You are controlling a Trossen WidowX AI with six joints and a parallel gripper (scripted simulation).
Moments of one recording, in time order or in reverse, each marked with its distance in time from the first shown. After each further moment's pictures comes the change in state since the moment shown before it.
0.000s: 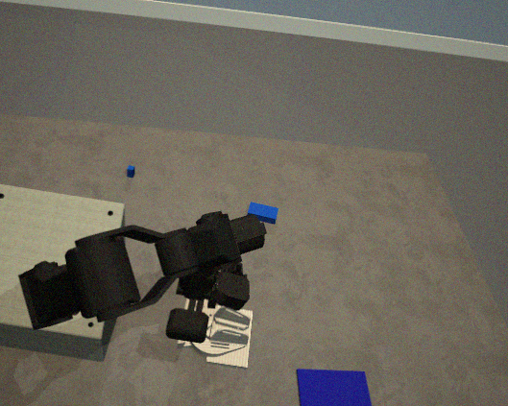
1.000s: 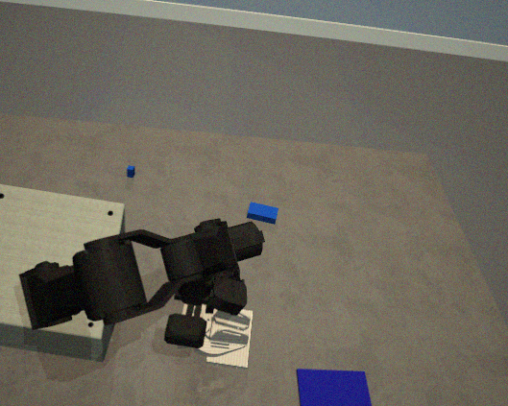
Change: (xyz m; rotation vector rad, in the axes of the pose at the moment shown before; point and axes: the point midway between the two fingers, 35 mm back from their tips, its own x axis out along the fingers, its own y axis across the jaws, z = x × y) arm 0.013 -0.001 -0.003 -0.009 0.006 -0.005
